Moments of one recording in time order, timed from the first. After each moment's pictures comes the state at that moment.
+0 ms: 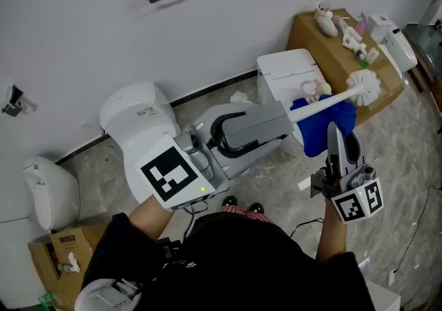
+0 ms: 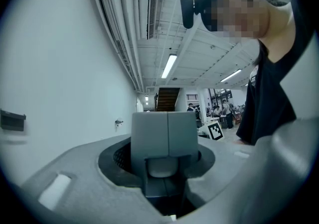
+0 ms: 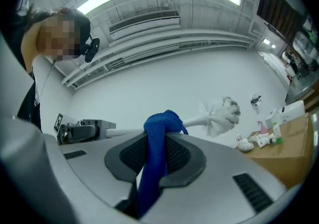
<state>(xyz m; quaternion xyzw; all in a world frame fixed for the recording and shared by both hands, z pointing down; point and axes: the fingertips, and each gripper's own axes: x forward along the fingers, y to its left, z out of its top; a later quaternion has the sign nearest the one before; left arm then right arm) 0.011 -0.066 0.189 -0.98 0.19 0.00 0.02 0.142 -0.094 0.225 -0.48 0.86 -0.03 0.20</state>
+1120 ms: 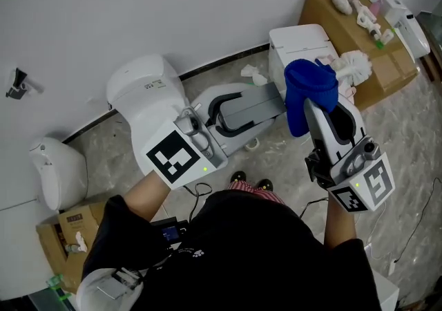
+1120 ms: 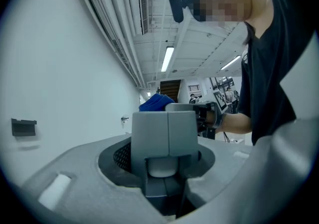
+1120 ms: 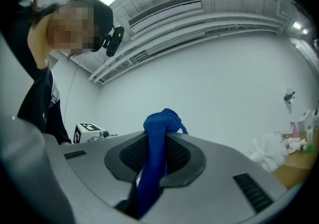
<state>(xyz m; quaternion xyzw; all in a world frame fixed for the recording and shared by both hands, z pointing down) -0.018 -0.062 0.242 -0.97 0.22 -0.05 0.07 0.040 -0.068 0.201 -0.35 0.93 0.01 0.13</state>
